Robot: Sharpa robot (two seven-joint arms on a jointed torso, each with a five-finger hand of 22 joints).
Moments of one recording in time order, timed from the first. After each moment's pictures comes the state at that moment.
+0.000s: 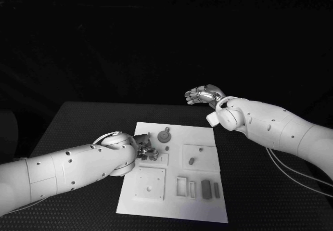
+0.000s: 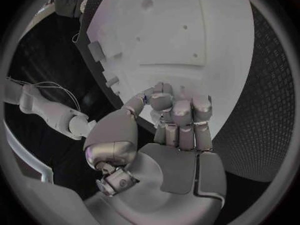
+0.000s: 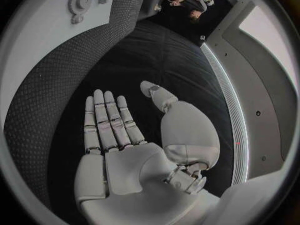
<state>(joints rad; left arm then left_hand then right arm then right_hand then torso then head) 1.27 -0.54 -0.24 1.37 -1.14 -0.11 -0.52 0.77 0.08 0.58 -0.27 0.56 1.08 0.06 0.36 0.79 1.44 -0.11 0.89 0.89 1.24 -0.17 1.38 0.78 0.11 1.00 -0.16 1.26 1.31 1.22 -0.57 0.06 0.93 -0.47 -0.18 0.18 0.95 -0.10 0.53 -0.22 0.40 0.72 0.19 0.26 0.42 0.93 0.21 0.15 0.07 0.80 0.20 0.34 0.37 0.21 0.50 0.24 0.28 1.02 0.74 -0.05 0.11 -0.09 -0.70</state>
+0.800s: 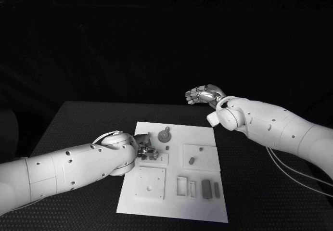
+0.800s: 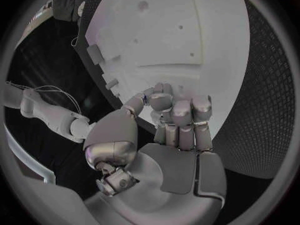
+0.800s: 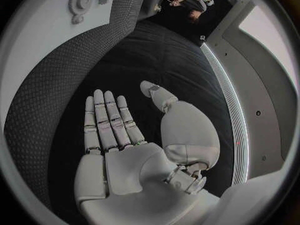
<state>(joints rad) 1.27 -0.54 -0.24 1.38 -1.16 -0.10 -0.52 0.77 0.08 0.58 -0.27 0.58 1.08 0.06 0.36 0.79 1.43 -0.11 0.90 0.89 1.24 -0.17 1.39 0.78 0.11 1.00 -0.16 1.26 1.31 1.21 -0.57 0.06 0.93 -0.47 -0.18 0.18 0.95 -0.10 0.53 -0.22 0.40 0.72 0.19 0.27 0.42 0.94 0.20 0.15 0.07 0.80 0.20 0.34 0.37 0.21 0.50 0.24 0.28 1.03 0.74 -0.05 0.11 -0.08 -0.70</state>
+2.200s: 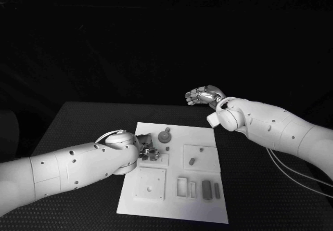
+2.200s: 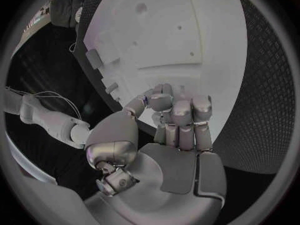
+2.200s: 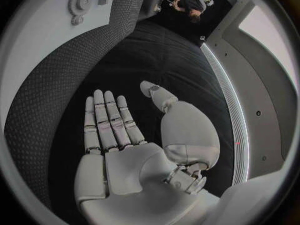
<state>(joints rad) 1.28 -0.52 -0.23 1.37 -1.20 -0.05 -0.54 0.73 0.11 0.58 -0.26 0.49 1.08 0.06 0.37 0.79 1.43 -0.11 0.92 0.87 1.24 -0.17 1.39 0.76 0.11 1.00 -0.16 1.26 1.31 1.21 -0.57 0.06 0.92 -0.47 -0.18 0.18 0.95 -0.10 0.53 -0.22 0.41 0.72 0.19 0.27 0.42 0.95 0.20 0.14 0.07 0.80 0.20 0.34 0.36 0.21 0.49 0.25 0.28 1.03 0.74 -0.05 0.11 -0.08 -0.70</state>
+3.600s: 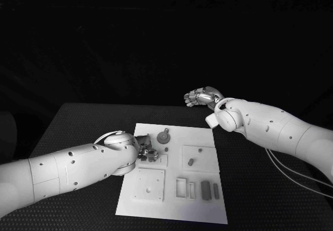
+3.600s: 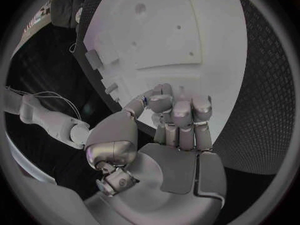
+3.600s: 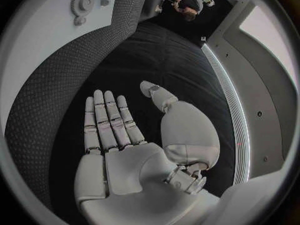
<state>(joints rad) 1.28 -0.51 -0.23 1.36 -1.20 -0.04 -0.53 0.72 0.11 0.60 -0.28 0.55 1.08 0.07 0.38 0.80 1.44 -0.11 0.94 0.86 1.24 -0.17 1.40 0.76 0.11 1.00 -0.16 1.27 1.31 1.21 -0.57 0.06 0.92 -0.48 -0.17 0.16 0.95 -0.10 0.53 -0.22 0.43 0.72 0.19 0.28 0.41 0.95 0.20 0.13 0.07 0.79 0.20 0.34 0.36 0.21 0.49 0.24 0.27 1.04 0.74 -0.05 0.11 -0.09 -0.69</state>
